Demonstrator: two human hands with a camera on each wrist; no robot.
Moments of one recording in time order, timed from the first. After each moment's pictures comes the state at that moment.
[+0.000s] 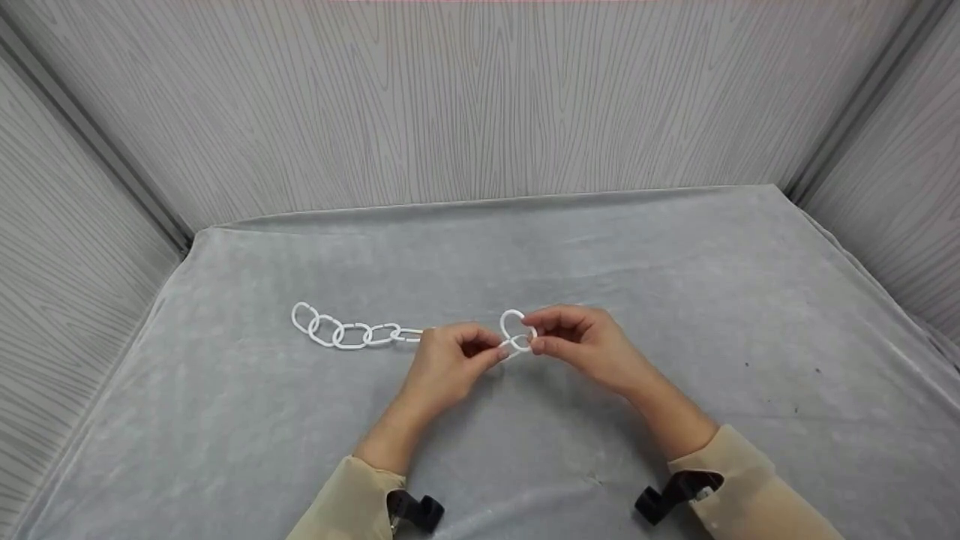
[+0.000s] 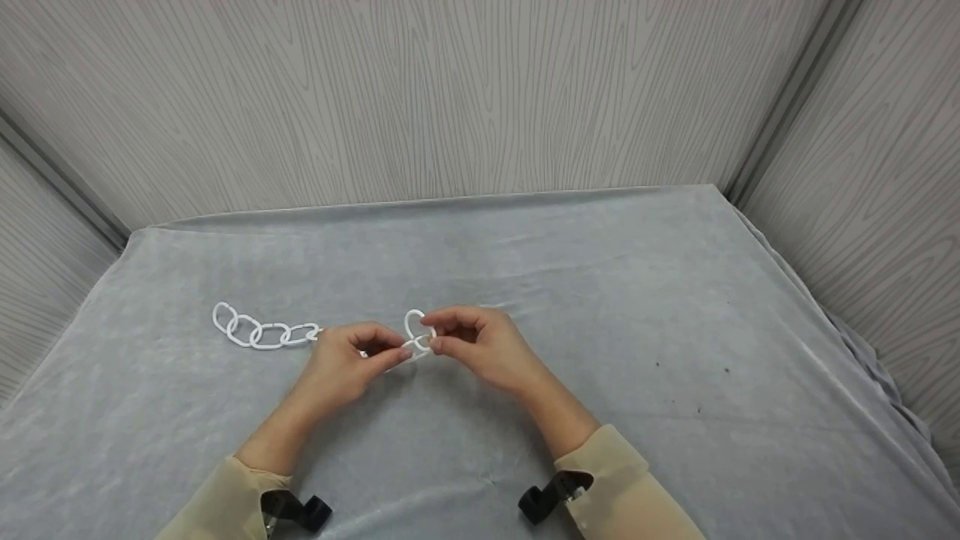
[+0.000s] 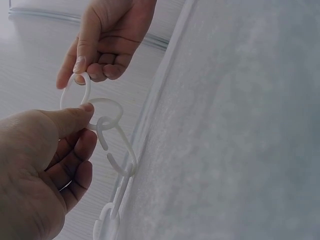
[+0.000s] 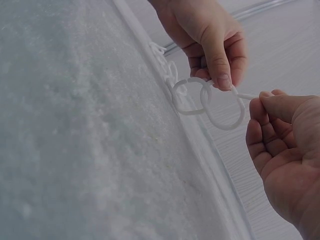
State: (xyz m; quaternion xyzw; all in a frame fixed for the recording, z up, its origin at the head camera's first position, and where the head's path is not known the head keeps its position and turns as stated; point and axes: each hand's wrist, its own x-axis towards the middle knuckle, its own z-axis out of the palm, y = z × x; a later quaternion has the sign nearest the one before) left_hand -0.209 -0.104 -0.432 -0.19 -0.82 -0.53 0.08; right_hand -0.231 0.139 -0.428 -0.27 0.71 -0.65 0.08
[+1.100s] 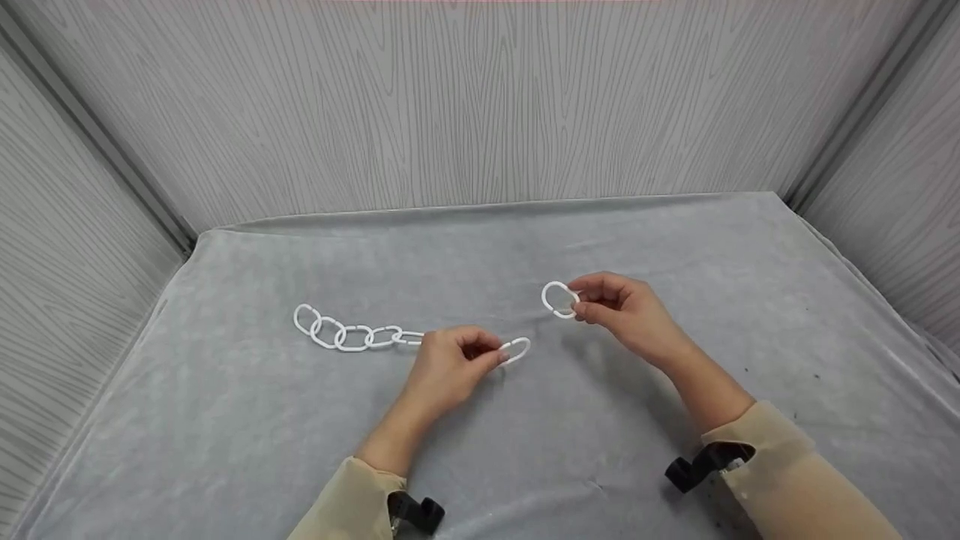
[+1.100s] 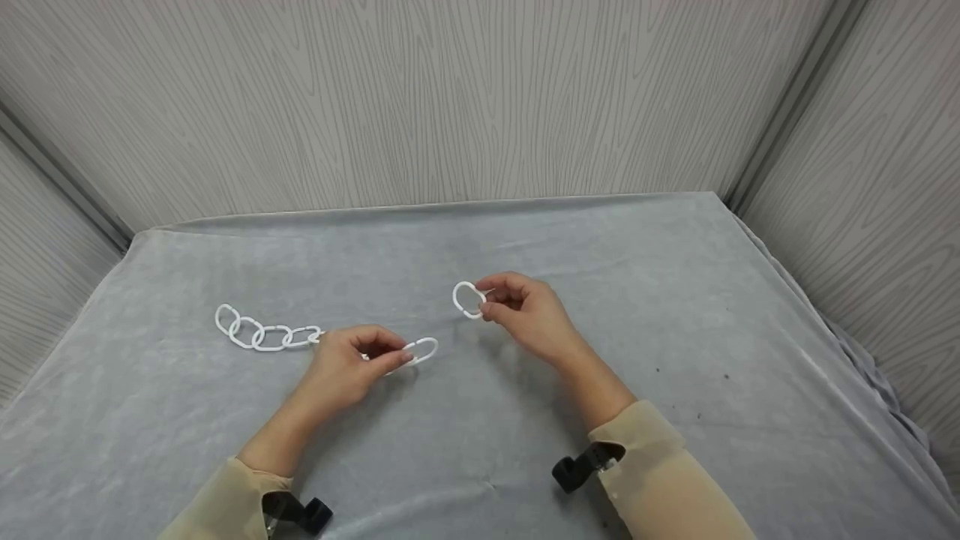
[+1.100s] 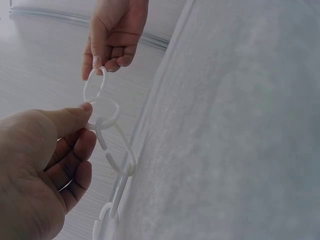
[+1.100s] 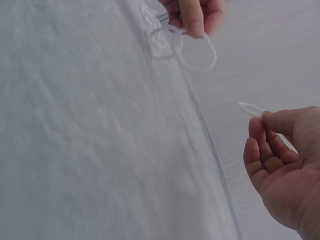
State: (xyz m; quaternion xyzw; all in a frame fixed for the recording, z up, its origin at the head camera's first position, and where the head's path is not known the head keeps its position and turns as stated) left_hand -0.207 -0.105 -0.433 -0.17 -0.83 -0.52 0.08; right_hand -0.261 0.182 -0.408 -0.18 0.77 -0.61 0.04
